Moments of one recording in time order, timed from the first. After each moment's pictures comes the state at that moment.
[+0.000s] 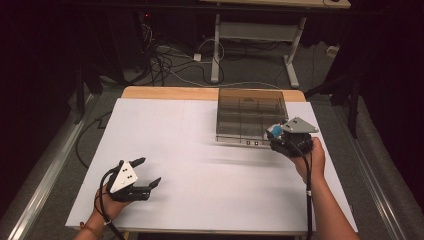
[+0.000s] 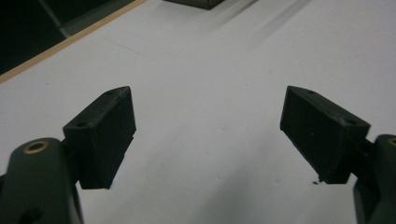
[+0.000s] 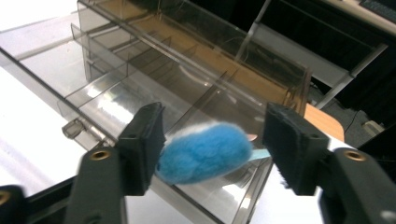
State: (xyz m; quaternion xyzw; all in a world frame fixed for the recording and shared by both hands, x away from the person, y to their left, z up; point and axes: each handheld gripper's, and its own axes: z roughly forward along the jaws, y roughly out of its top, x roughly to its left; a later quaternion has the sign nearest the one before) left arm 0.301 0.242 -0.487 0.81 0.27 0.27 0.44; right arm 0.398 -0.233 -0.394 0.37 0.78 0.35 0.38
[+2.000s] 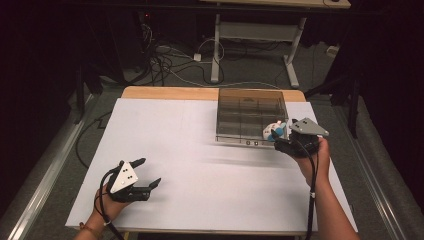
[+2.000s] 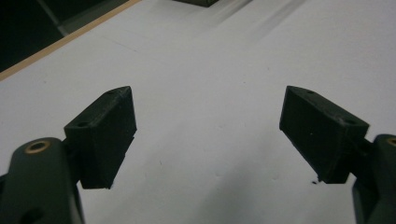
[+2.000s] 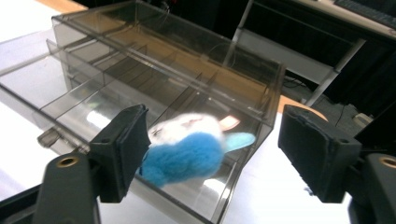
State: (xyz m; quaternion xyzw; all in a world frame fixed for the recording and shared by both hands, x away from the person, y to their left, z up) left arm 0.299 0.241 -0.487 0.82 0.27 0.26 0.43; right arm 0.394 -0.248 -0.394 0.40 0.74 0.37 0.39
